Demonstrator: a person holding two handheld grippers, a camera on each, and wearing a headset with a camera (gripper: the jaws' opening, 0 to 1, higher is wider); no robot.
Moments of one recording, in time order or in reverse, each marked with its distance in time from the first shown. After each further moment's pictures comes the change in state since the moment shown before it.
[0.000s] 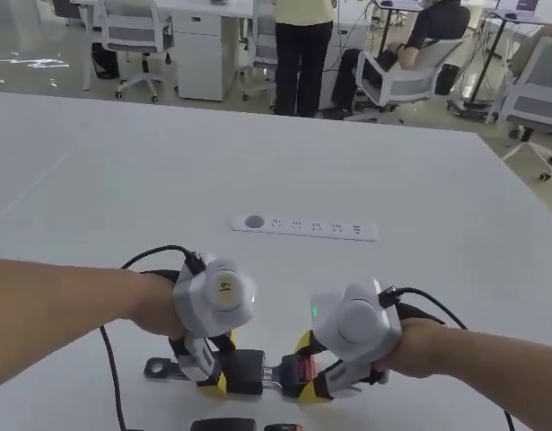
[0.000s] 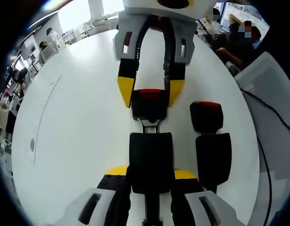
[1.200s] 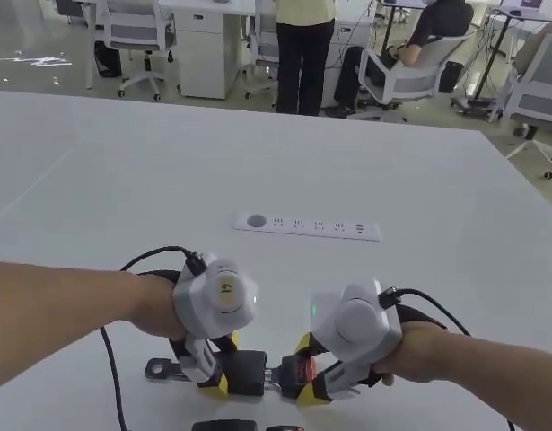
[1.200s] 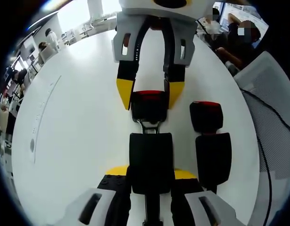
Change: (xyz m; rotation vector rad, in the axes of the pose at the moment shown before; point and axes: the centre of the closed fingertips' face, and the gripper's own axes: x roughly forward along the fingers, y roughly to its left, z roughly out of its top) left arm -0.001 -0.002 0.001 0.006 0.000 -0.002; right arm 0.001 0.000 0.005 0.033 -0.005 0.000
